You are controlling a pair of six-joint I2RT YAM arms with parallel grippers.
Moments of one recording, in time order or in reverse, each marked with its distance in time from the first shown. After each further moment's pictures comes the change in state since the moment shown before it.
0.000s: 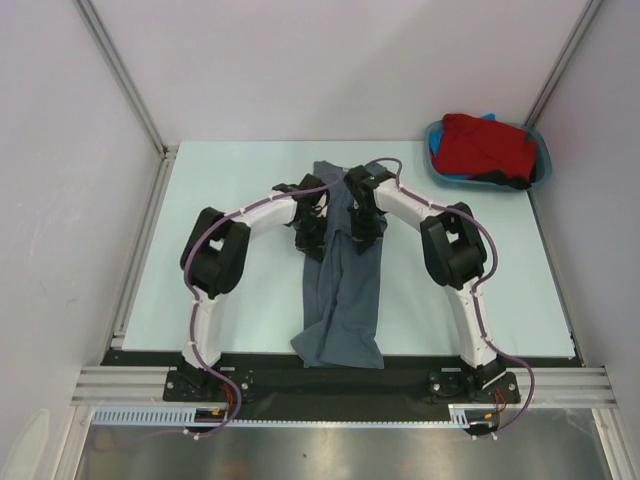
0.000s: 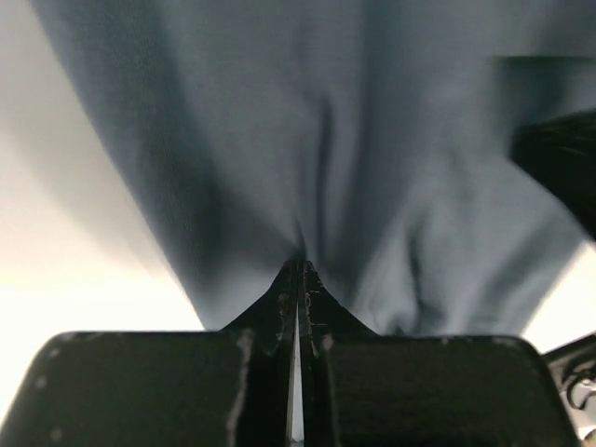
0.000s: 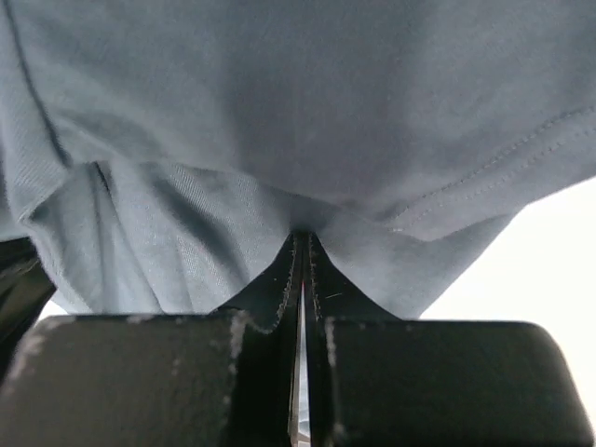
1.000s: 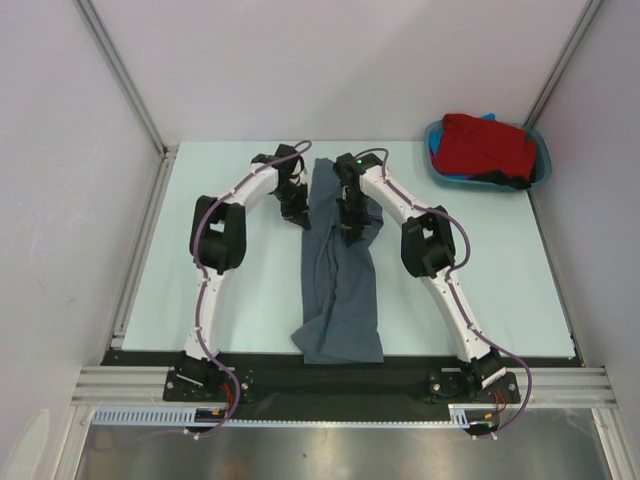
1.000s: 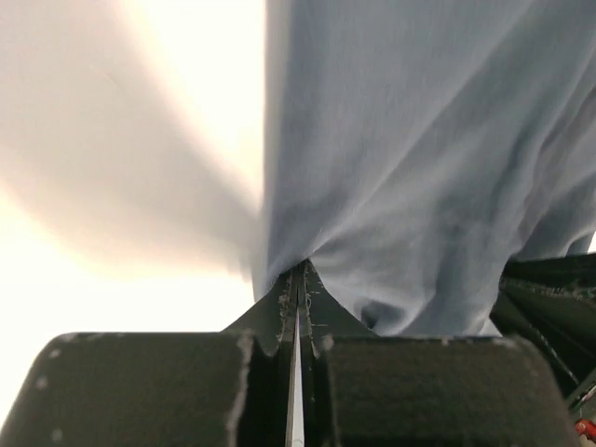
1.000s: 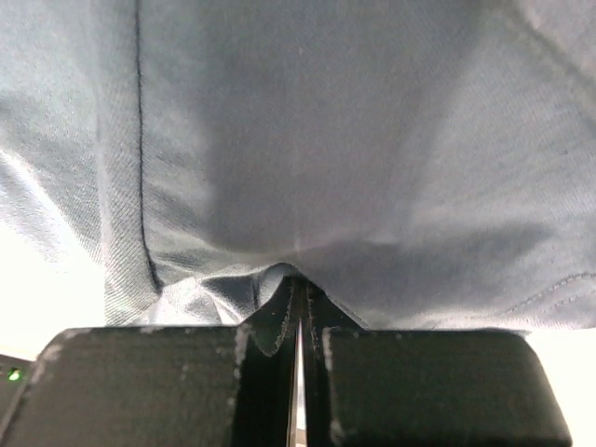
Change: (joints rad) left arm 0.206 0.314 0.468 -0.194 0.110 0.008; right arm -0.001 0.370 0.628 -0.376 -0.093 -0.011
